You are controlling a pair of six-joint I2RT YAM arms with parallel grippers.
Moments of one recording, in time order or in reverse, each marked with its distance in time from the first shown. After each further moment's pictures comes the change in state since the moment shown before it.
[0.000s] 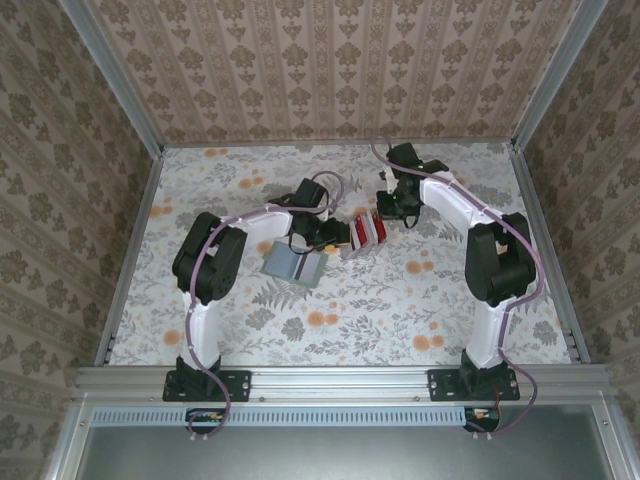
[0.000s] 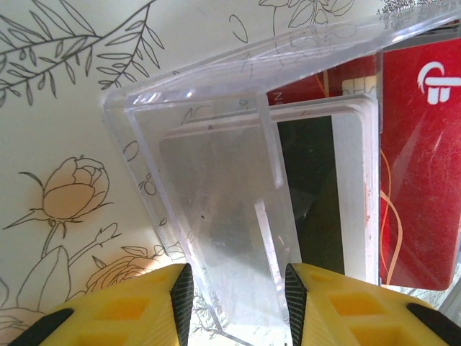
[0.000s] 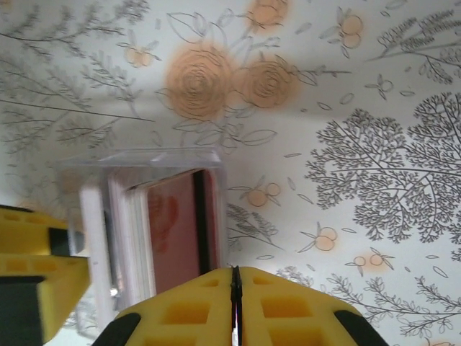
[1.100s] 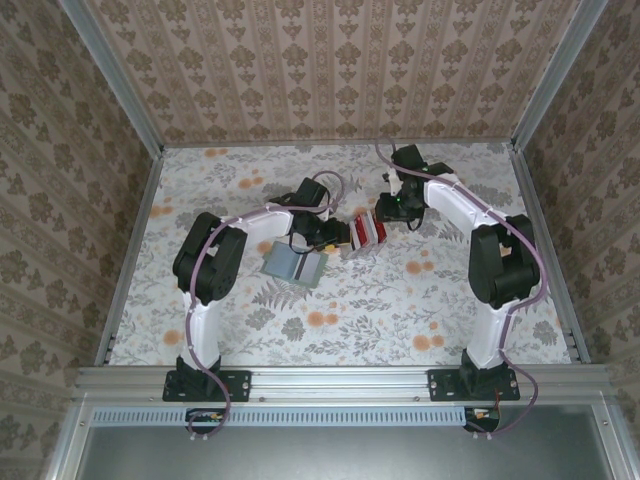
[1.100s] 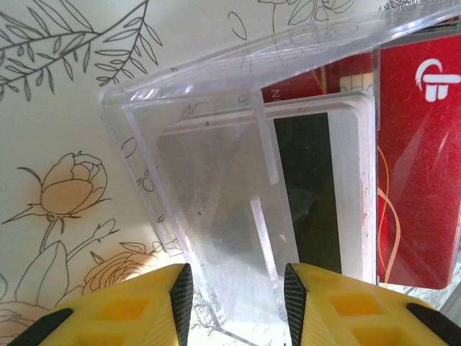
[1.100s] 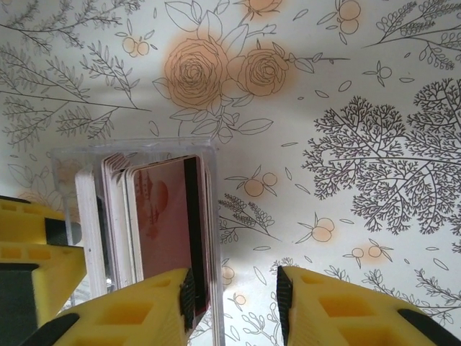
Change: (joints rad) left arm -0.005 0.000 0.013 -0.023 -0.008 0.000; right arm -0.010 -0.020 -0.041 0.020 -0.034 -0.011
